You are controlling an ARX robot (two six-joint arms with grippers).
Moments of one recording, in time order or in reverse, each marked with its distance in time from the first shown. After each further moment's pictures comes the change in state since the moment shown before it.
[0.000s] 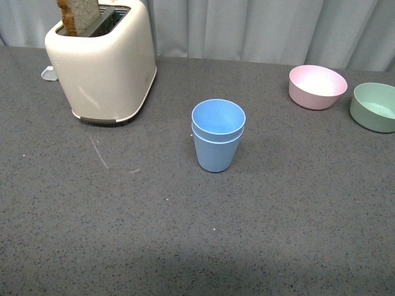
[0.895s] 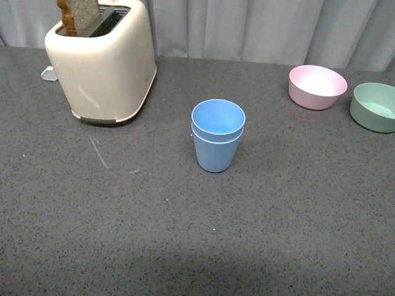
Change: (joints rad) left arm 0.000 0.000 0.000 0.000 0.000 0.000; right arm 0.000 -0.329 0.001 -0.334 -0.003 -0.002
